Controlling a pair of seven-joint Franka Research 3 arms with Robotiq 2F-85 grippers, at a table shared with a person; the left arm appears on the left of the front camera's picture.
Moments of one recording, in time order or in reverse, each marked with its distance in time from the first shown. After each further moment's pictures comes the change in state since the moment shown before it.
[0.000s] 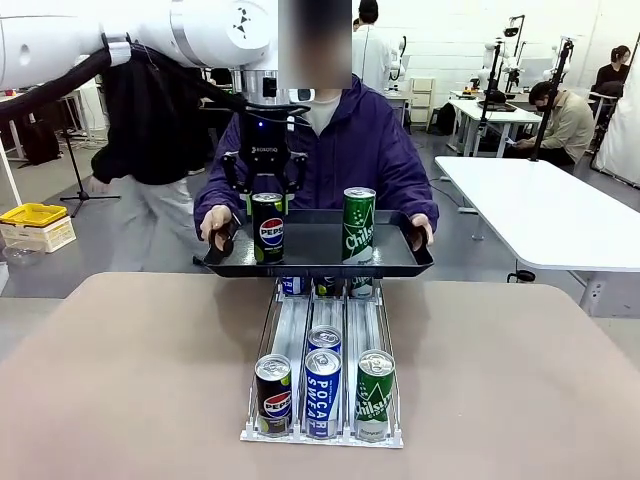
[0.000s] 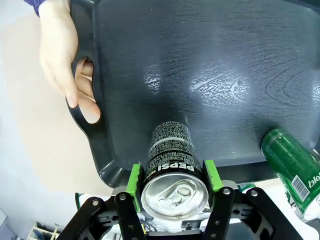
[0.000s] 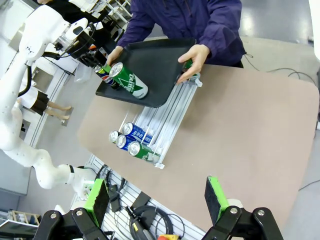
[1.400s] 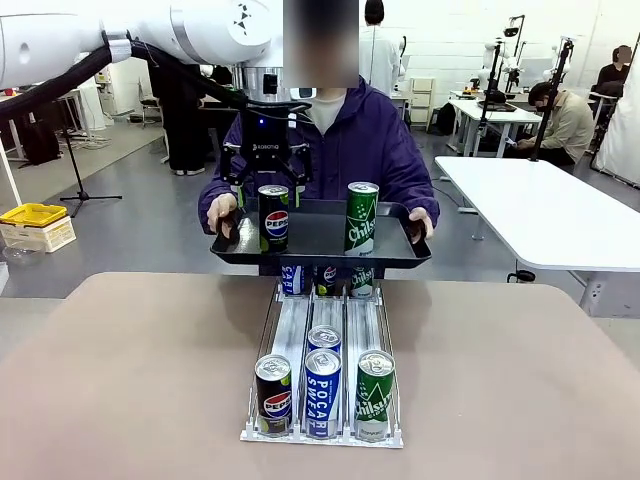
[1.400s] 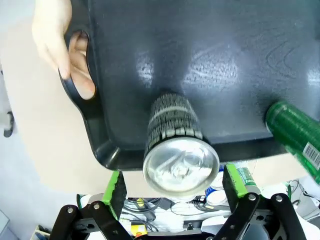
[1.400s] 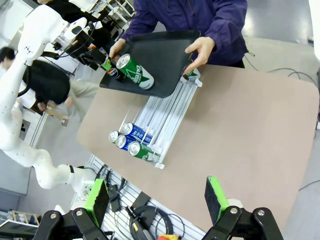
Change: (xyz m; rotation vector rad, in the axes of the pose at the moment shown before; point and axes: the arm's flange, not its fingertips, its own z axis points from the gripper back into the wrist) left arm -0.002 -0.001 0.007 -0.005 -0.010 -0.017; right arm 0.000 0.000 0.000 0.000 0.000 0.000
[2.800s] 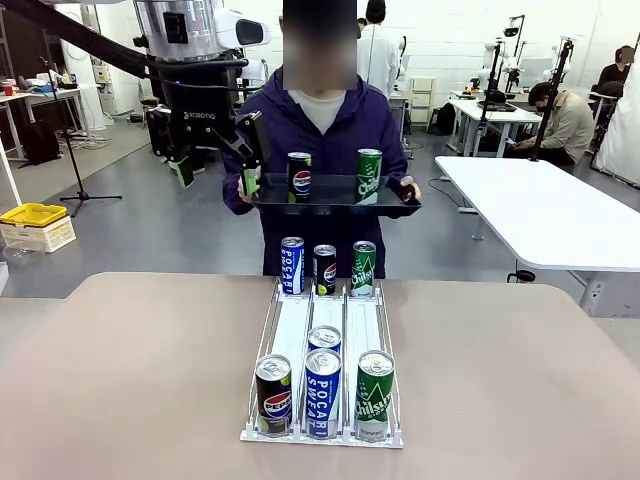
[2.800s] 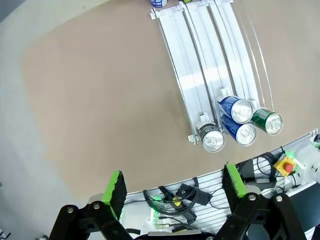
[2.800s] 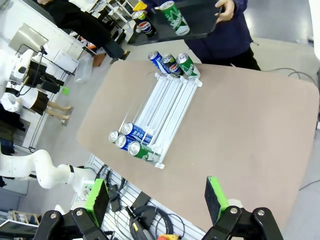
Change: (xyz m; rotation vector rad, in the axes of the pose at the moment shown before) left arm -0.160 0.053 0.063 -0.003 -0.197 -0.262; right arm 0.000 0.000 0.000 0.000 0.001 0.000
